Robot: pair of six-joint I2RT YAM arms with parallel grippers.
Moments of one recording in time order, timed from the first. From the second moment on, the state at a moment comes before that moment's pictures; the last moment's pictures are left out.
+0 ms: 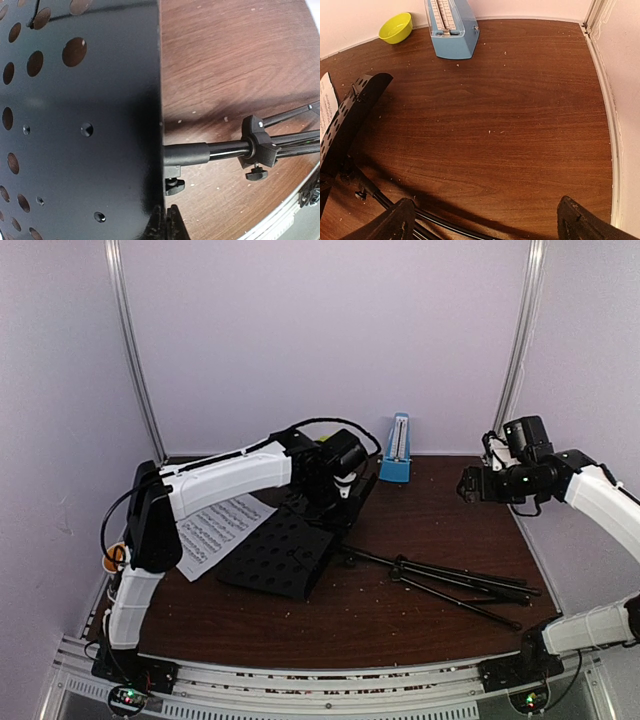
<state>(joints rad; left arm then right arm) -0.97 2.26 2.16 -1.05 0.06 -0.55 0.26 1.18 1.08 -0.69 0.05 0.23</state>
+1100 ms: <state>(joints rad) -1.10 1.89 2.29 -1.09 -0.45 0.20 0.19 1.02 1.08 -0.51 -0.20 0.36</state>
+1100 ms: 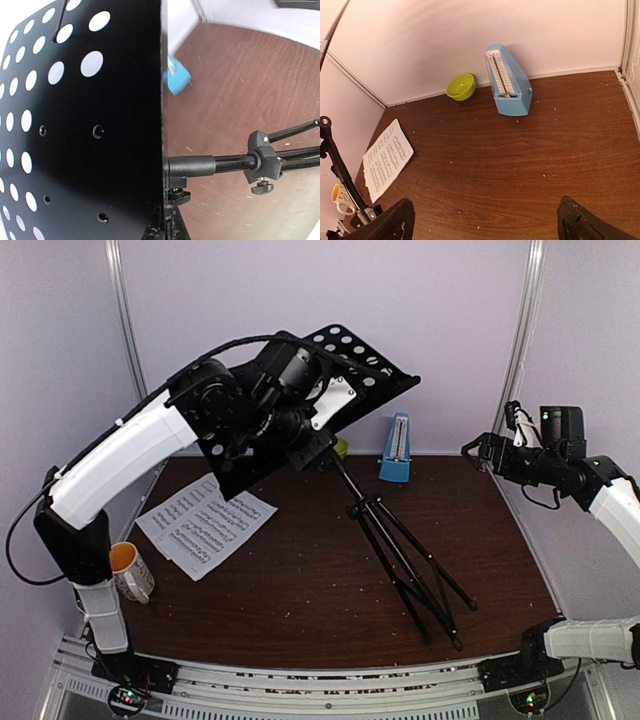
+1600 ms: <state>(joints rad) -1.24 1.71 2.04 -0.56 -0.43 0.92 0.20 1.00 0.97 -0.08 -0.63 0.58</state>
